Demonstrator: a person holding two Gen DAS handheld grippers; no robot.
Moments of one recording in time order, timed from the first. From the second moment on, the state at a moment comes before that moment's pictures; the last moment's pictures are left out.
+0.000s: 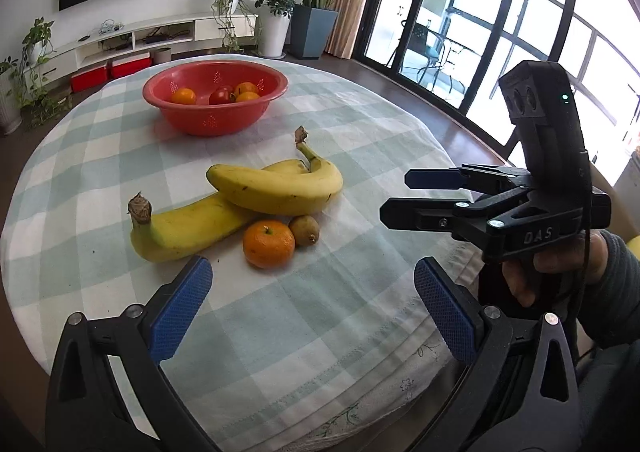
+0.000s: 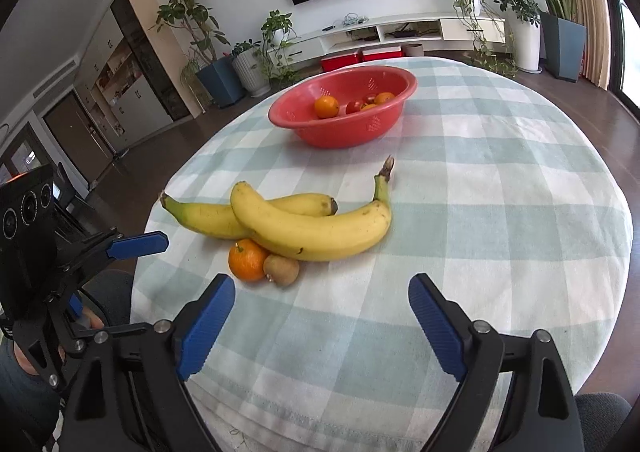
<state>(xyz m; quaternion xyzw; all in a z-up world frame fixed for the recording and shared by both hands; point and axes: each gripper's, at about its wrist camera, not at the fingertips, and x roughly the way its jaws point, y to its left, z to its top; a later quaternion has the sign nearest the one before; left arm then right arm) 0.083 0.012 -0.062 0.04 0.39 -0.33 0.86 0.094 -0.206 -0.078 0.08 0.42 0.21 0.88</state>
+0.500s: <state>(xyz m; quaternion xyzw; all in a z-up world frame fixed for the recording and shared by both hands) 0.138 -0.012 -0.091 0.08 0.44 -0.29 0.85 0.087 -0.208 -0.083 0.09 0.42 0.21 0.88</state>
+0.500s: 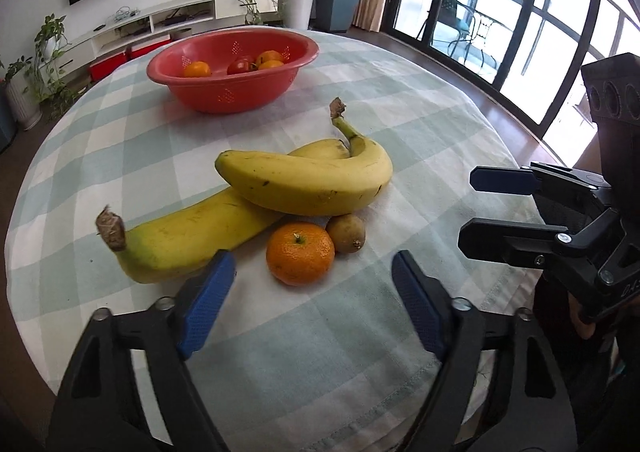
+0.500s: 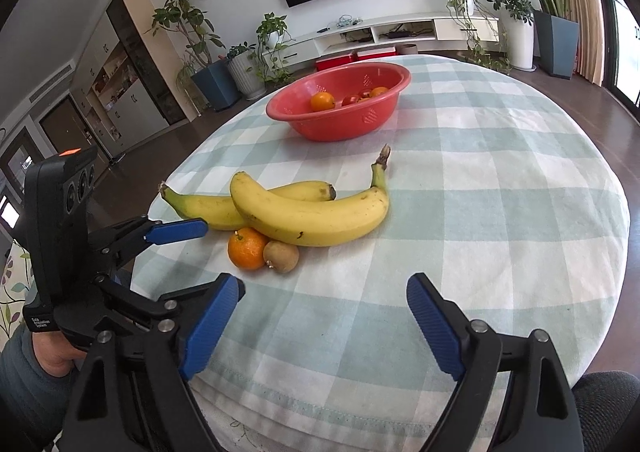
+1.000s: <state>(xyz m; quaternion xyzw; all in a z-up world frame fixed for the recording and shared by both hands) 0.160 -0.019 -0.104 0.11 0.45 -0.32 0.82 0.085 -0.204 -0.084 0.08 0.42 0.22 0.88</state>
